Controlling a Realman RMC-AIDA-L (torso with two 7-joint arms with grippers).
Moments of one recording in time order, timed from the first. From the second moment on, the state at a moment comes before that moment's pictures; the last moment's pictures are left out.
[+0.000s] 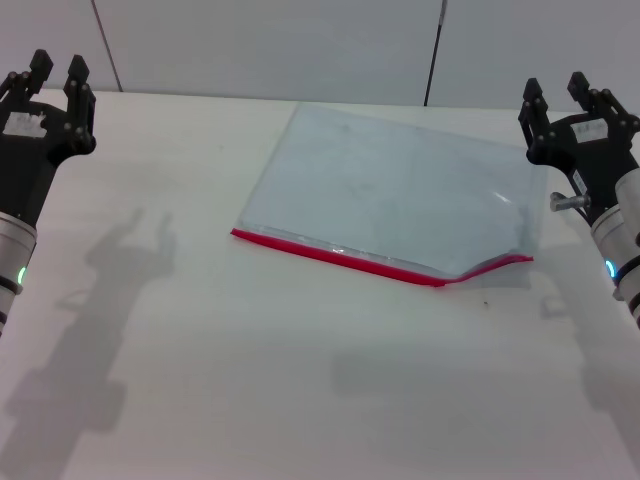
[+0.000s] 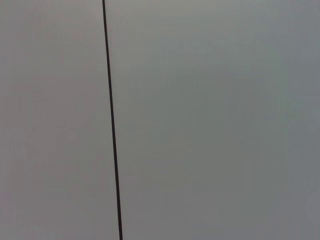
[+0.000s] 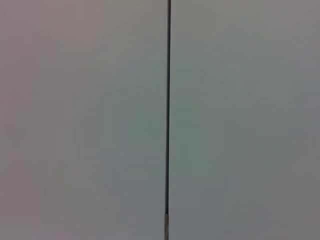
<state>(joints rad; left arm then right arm) -0.49 -2.03 -0.24 -0.15 1.60 1.43 -0.08 0.43 2.04 -2.36 -0.70 -2.05 0.87 2.82</state>
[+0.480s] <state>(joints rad) -0.50 -2.03 -0.23 -0.15 1.60 1.43 -0.08 0.44 2.04 -2.36 -0.69 -2.05 0.87 2.82</state>
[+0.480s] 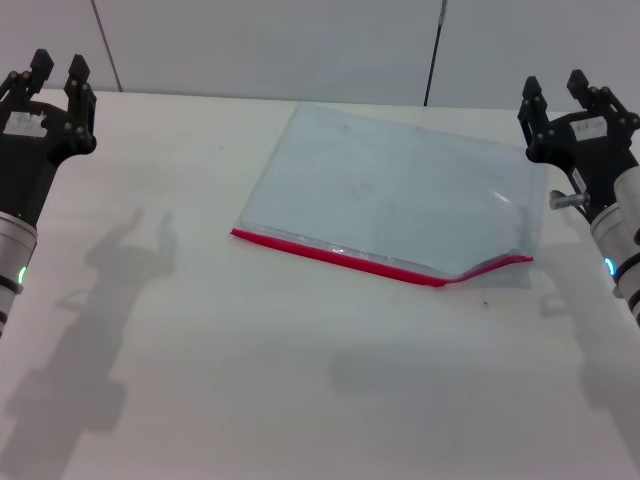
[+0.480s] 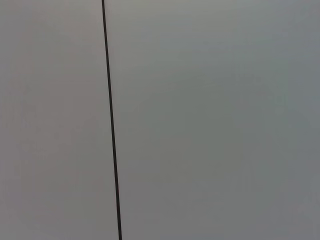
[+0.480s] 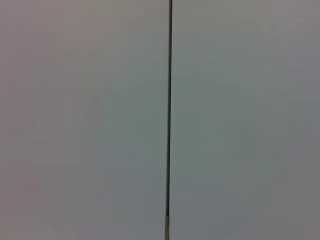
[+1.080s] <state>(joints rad) -0.49 -2.02 -0.23 -0.14 1.61 1.41 -0.09 0.46 1.96 -2.42 -0.78 -2.21 0.74 2.82</state>
